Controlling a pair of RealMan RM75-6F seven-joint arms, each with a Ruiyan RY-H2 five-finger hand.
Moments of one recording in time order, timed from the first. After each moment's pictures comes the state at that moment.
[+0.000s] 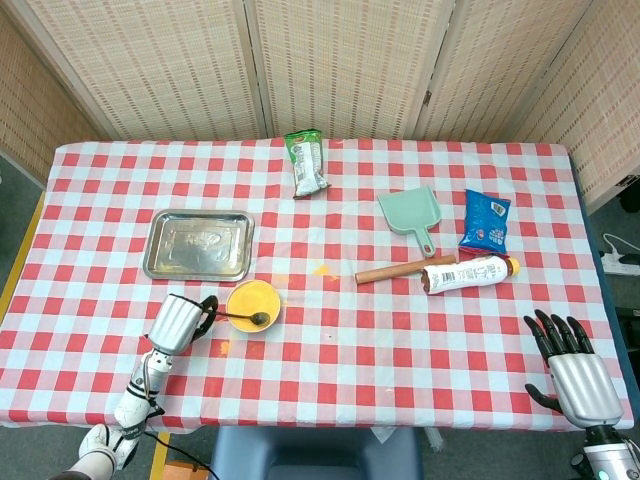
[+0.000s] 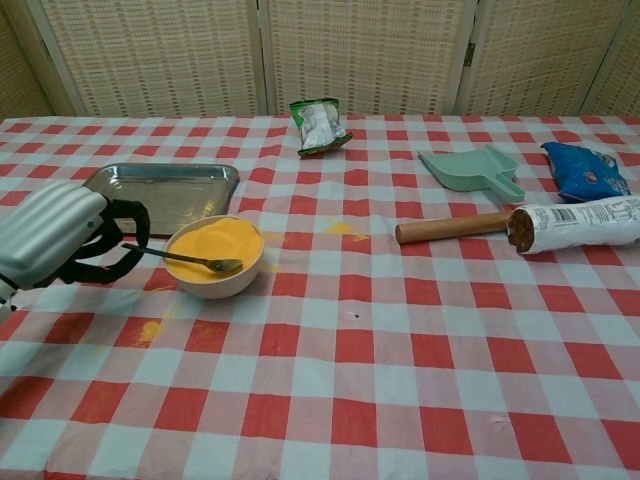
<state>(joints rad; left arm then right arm) -0.49 -2.09 0.01 -0.27 1.59 1.54 -0.31 0.02 -1.08 -0.05 -1.72 -1.56 1.43 -0.23</state>
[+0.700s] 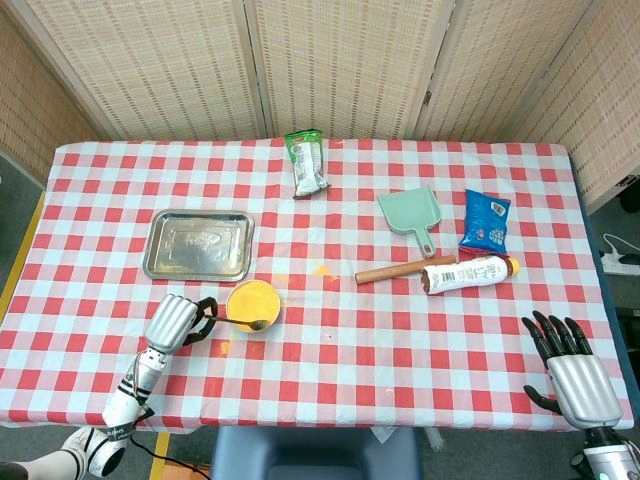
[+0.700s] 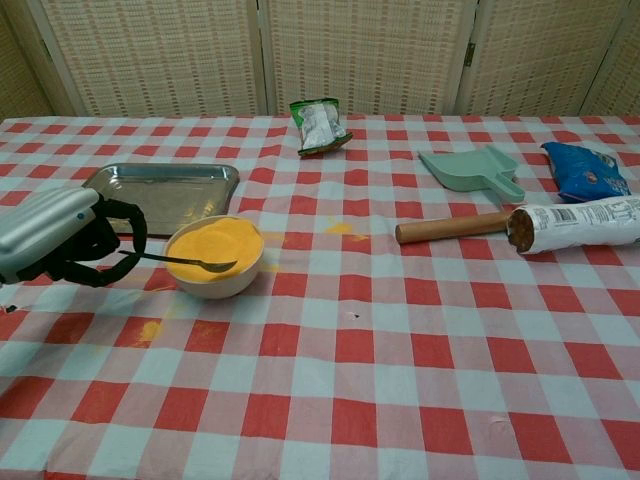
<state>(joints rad) -0.51 -1.76 0.00 -0.90 1.56 1.37 -0.22 0.02 -1.08 -0.05 -1.72 -1.58 1.43 -0.22</state>
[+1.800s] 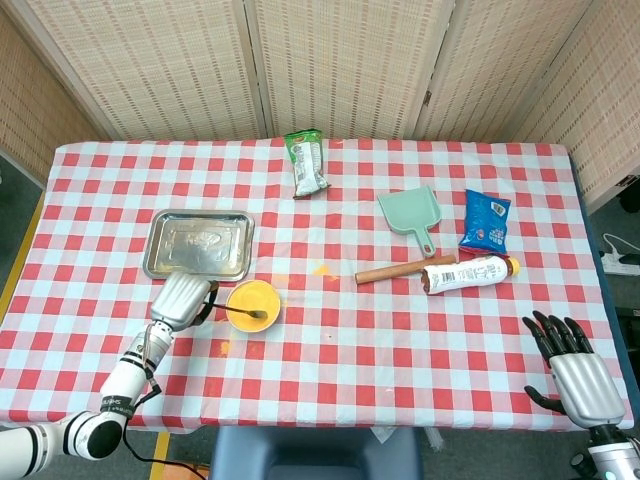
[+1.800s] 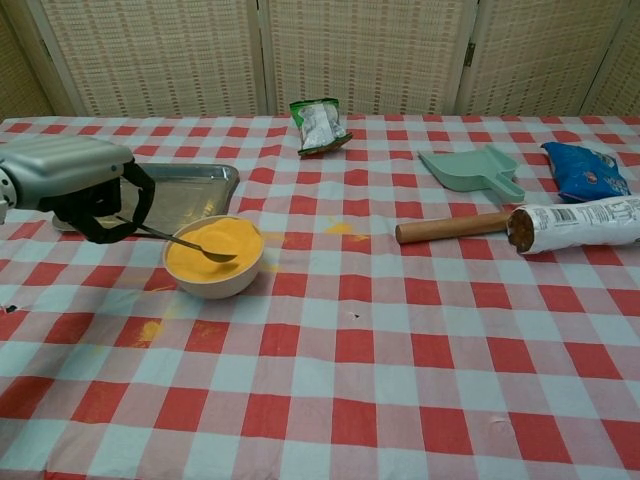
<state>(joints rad) -0.67 -1.37 -0.16 -1.64 1.04 0.98 0.59 0.03 -1.04 -0.06 -1.72 -1.58 1.41 -0.14</state>
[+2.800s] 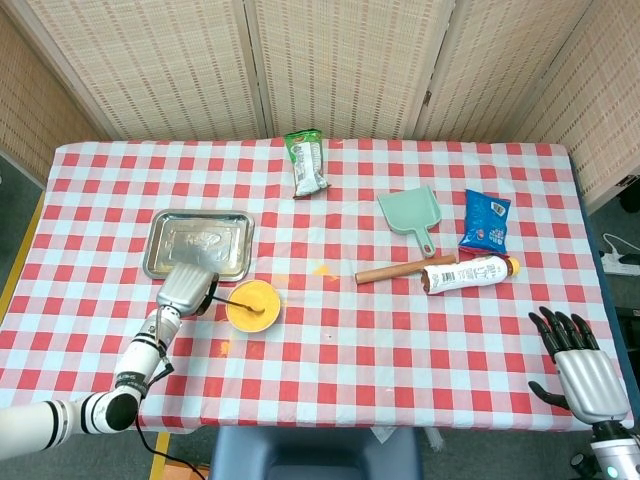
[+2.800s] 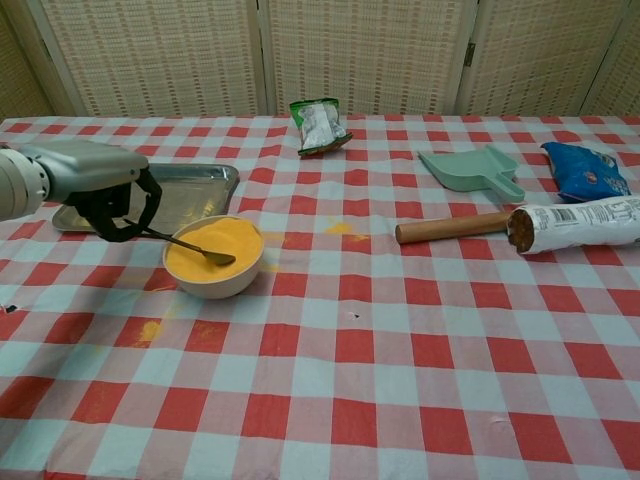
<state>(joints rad) -0.83 -1.40 -0.13 -1.57 0.76 0.92 0.70 0.04 -1.05 -0.04 -1.71 -1.55 1.40 -0.15</state>
